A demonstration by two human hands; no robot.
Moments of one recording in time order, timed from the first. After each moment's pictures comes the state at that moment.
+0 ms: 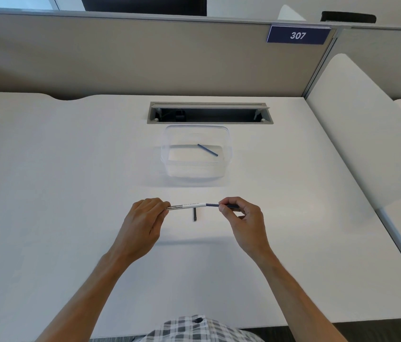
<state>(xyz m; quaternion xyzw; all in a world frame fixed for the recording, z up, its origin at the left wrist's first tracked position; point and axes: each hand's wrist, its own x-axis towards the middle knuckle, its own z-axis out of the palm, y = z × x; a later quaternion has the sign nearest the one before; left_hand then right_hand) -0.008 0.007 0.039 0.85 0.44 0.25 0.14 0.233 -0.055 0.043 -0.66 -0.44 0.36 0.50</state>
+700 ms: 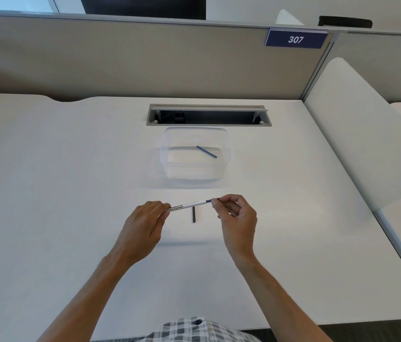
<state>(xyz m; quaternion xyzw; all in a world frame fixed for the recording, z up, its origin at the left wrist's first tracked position) -0.004 0.002 0.044 0.84 0.45 0.25 0.16 0.201 -0.049 0.050 -0.64 -0.31 0.34 0.61</state>
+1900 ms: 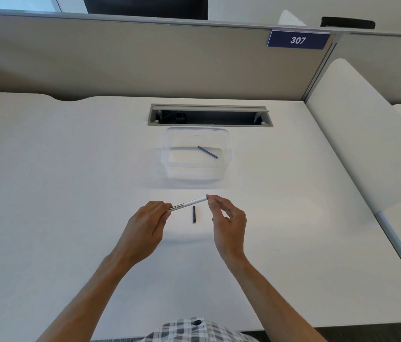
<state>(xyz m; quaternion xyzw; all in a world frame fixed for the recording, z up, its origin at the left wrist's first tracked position) -0.001 0.001 0.046 0.84 0.44 0.26 0.19 0.185 -0.043 0.040 -0.64 -0.30 0.36 0.61</state>
